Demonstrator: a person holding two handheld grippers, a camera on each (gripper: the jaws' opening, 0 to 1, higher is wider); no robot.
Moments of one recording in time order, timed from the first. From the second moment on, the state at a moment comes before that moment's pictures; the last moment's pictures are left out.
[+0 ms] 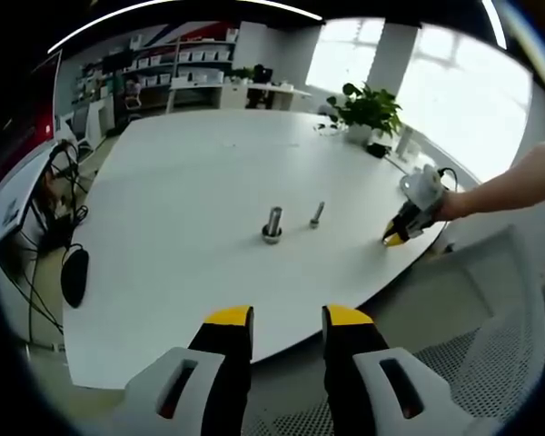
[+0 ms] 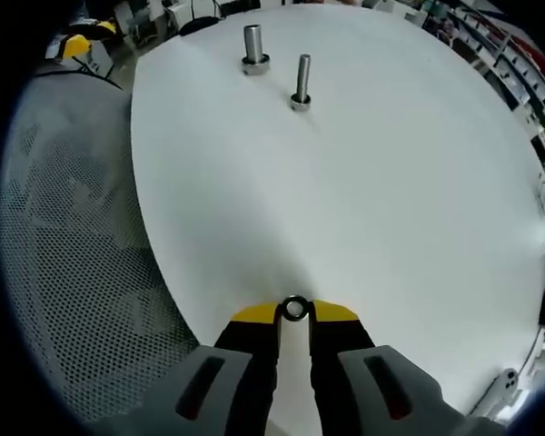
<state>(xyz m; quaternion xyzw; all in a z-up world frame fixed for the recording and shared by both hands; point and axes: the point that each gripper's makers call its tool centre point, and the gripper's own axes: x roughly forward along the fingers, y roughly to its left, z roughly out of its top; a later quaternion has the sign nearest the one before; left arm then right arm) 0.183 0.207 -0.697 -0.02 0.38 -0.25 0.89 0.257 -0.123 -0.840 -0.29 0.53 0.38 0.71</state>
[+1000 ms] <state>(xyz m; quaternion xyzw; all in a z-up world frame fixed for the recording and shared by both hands) 0.188 0.207 -0.689 -0.03 0.36 -0.25 0.90 0.334 -0.008 -0.780 -0.27 0.45 0.41 0.74</state>
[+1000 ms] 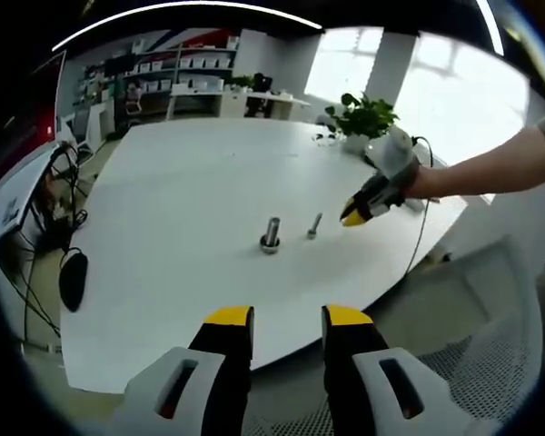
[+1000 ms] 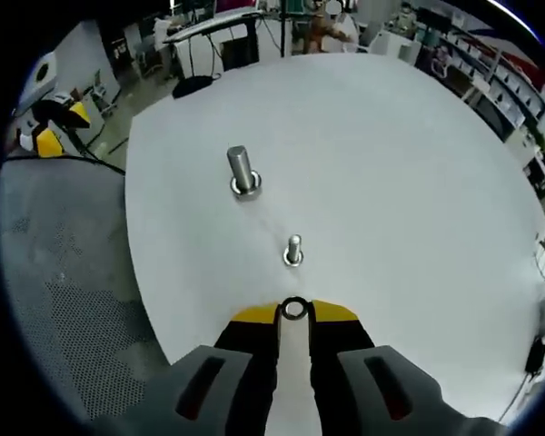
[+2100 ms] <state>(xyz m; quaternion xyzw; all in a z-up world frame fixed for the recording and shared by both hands) 0.188 0.205 -0.687 -0.03 0.35 -0.26 0.90 0.353 0.026 -0.789 -0.31 0.45 0.44 0.71</state>
